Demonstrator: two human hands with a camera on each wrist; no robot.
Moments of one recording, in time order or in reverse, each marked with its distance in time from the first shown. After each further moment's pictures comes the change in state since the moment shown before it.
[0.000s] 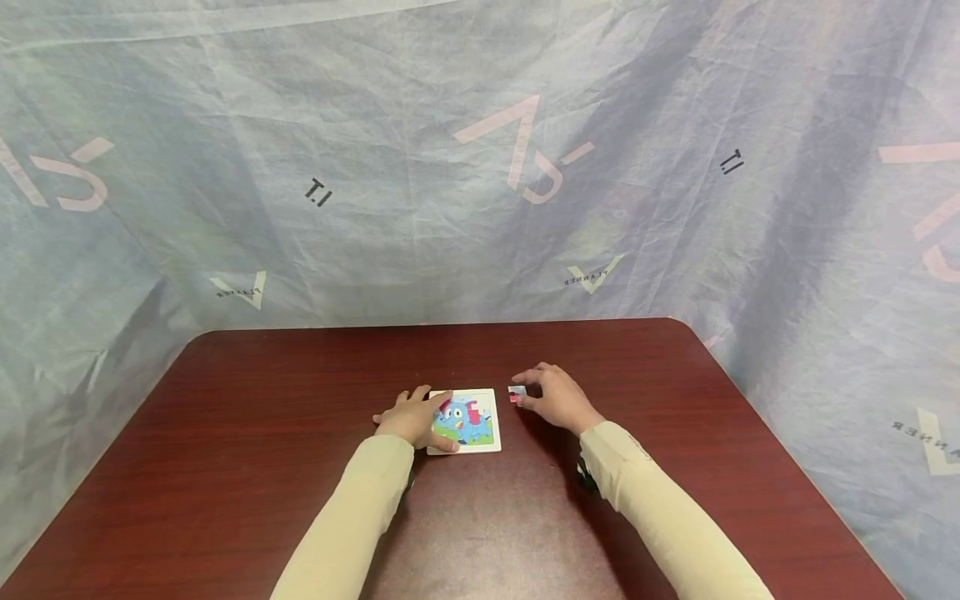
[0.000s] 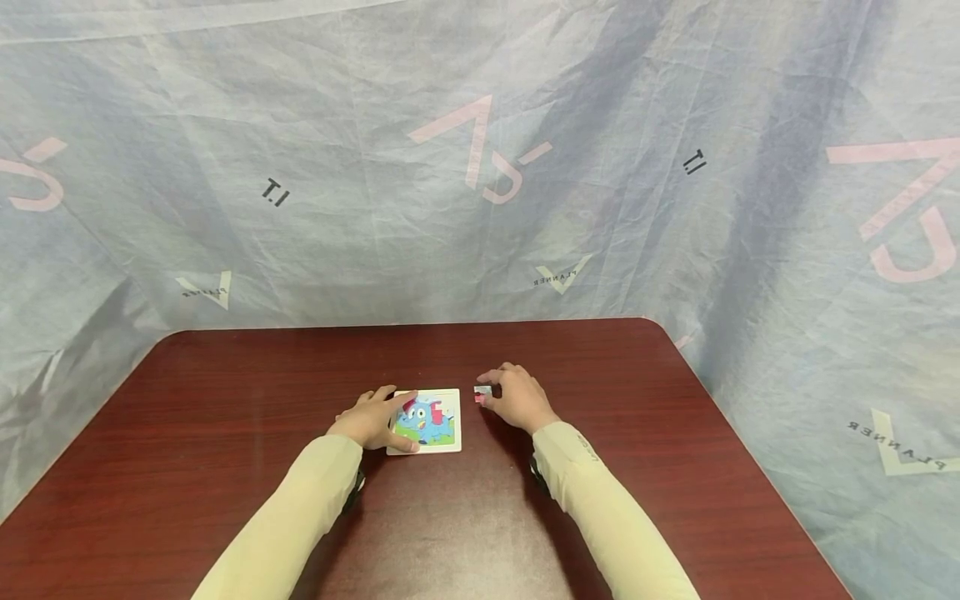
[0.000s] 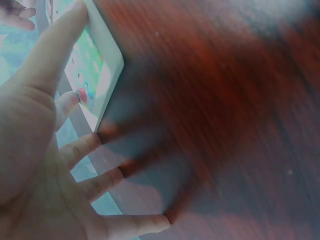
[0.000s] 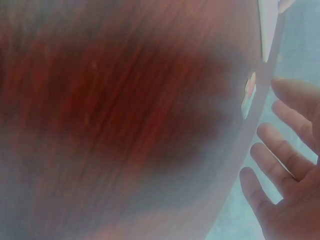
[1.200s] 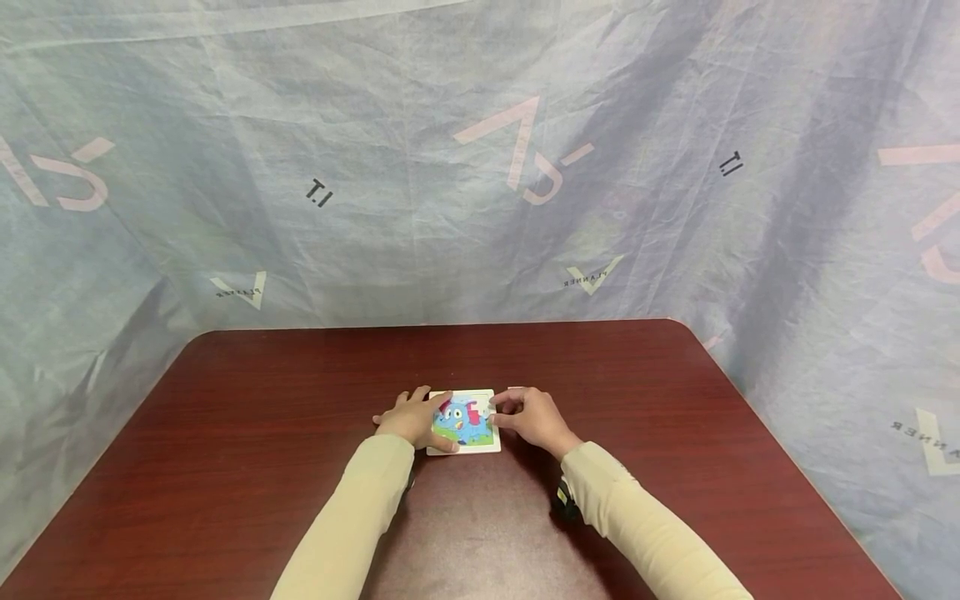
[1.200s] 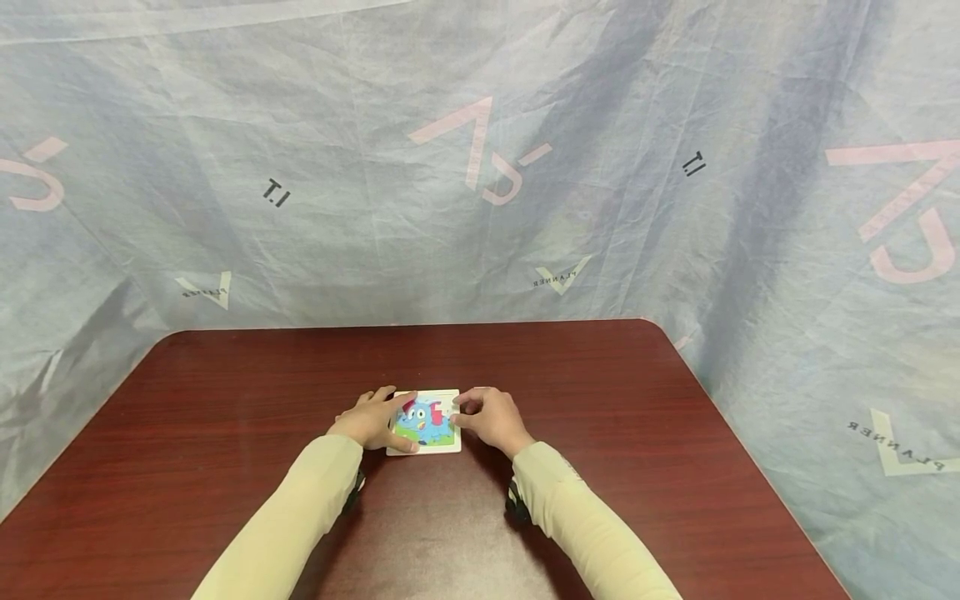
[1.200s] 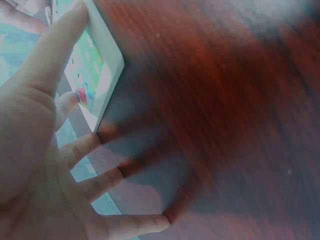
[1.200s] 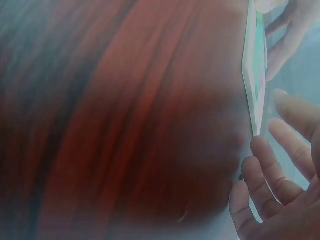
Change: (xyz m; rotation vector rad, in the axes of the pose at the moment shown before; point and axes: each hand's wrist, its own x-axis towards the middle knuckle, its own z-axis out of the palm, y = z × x) left_hand 0.002 0.000 0.001 -0.015 -0.020 -0.019; right_hand -0.014 -0.035 0.030 0.359 0.026 0.123
